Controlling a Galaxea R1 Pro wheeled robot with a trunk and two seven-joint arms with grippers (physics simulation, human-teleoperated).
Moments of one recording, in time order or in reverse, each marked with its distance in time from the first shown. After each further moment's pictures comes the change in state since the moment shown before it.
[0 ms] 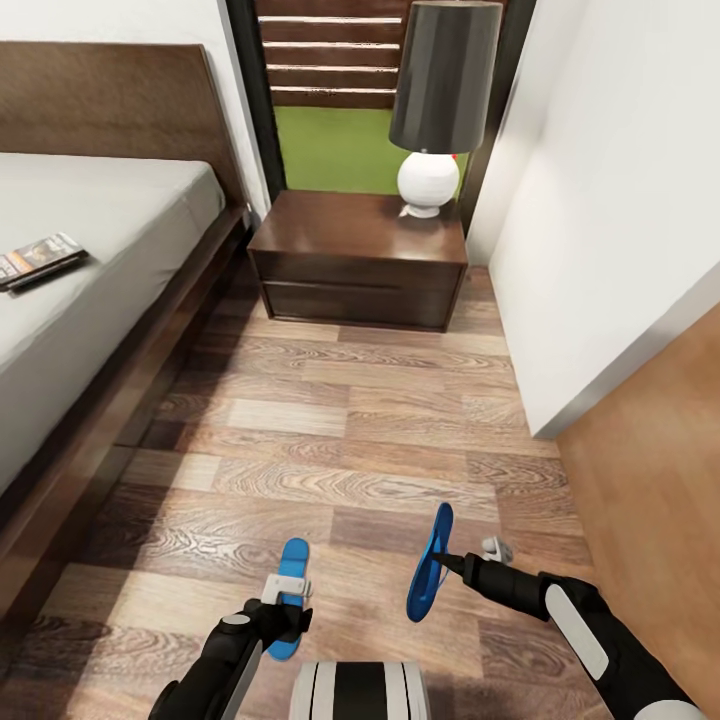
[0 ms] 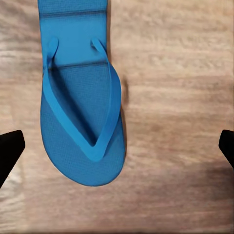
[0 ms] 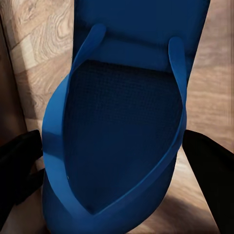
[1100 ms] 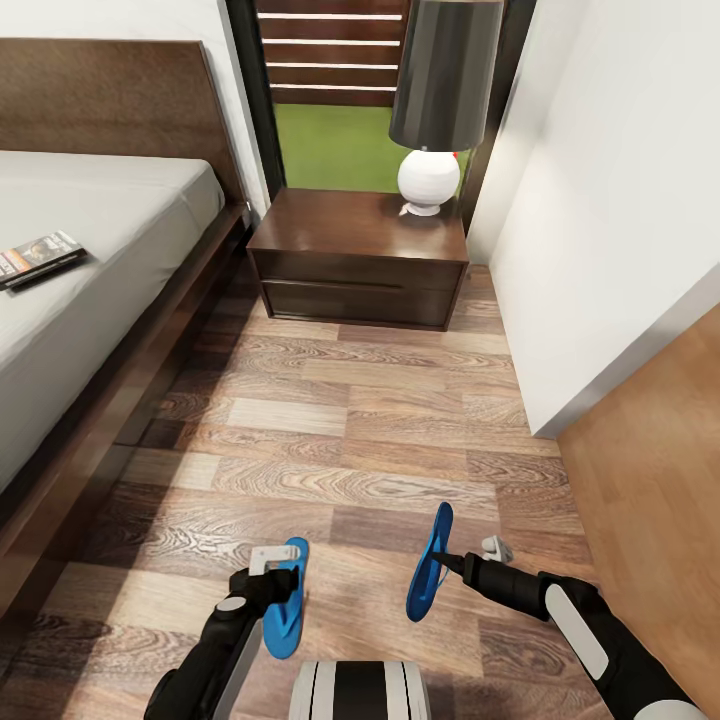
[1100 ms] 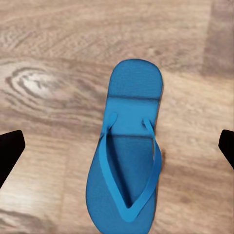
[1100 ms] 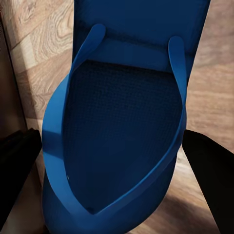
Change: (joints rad) left arm -0.003 -0.008 0.004 -0.099 0.116 -0.094 0.219; right arm 0.000 0.000 0.000 -0.001 -0.003 0.000 0.001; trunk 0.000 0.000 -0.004
